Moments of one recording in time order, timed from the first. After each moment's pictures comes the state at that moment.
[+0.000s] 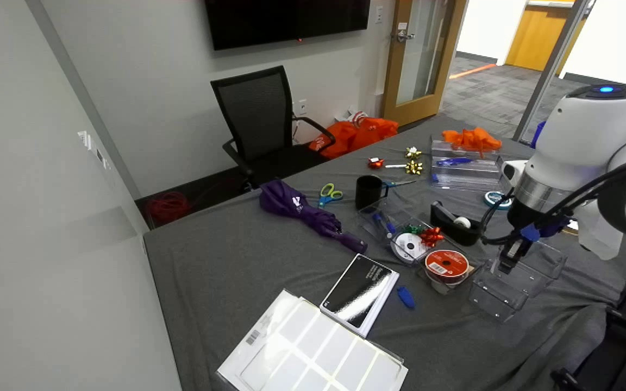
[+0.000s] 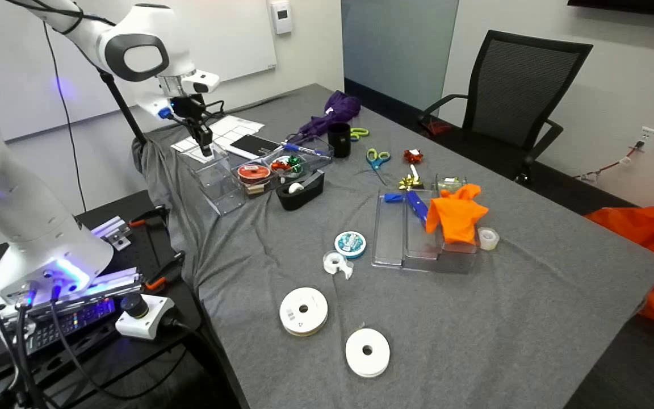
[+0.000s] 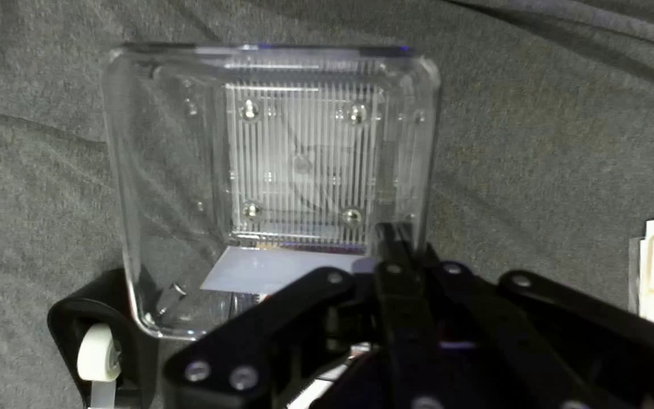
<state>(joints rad) 0.15 -0.18 0.11 -2.74 0.01 2.55 0.07</state>
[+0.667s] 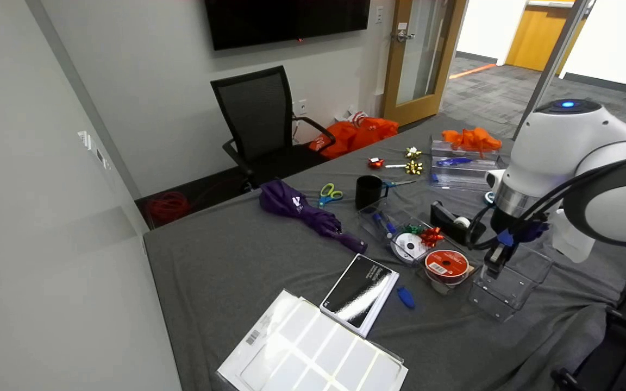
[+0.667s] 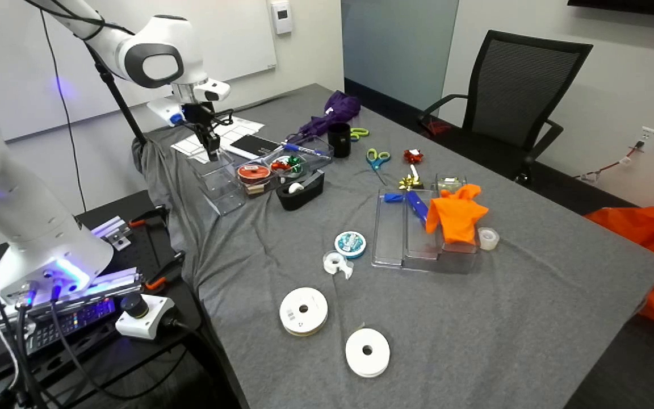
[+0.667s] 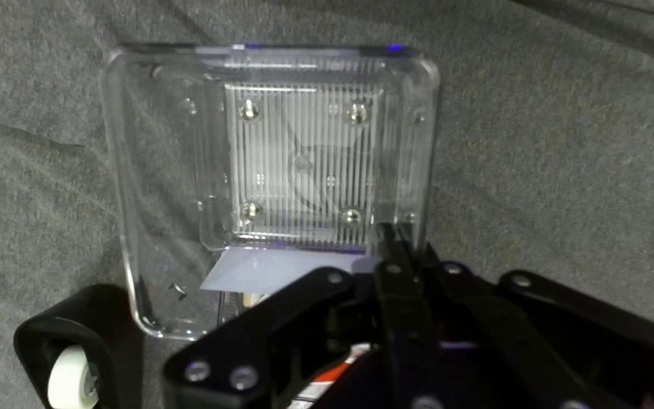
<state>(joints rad) 0.15 -0.05 0.11 -2.67 0.01 2.57 0.10</state>
